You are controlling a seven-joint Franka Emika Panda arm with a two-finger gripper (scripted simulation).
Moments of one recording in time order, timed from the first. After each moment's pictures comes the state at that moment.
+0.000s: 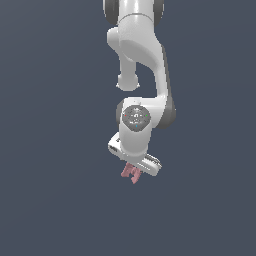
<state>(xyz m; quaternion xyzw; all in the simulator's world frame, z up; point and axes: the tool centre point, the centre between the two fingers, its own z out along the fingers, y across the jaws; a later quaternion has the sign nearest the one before) 0.088 0.019 0.096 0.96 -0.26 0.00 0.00</state>
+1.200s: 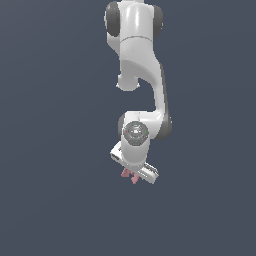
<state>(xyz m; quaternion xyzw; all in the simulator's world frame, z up) 0.094 0.021 0.040 0.96 -0.28 0.00 0.00</state>
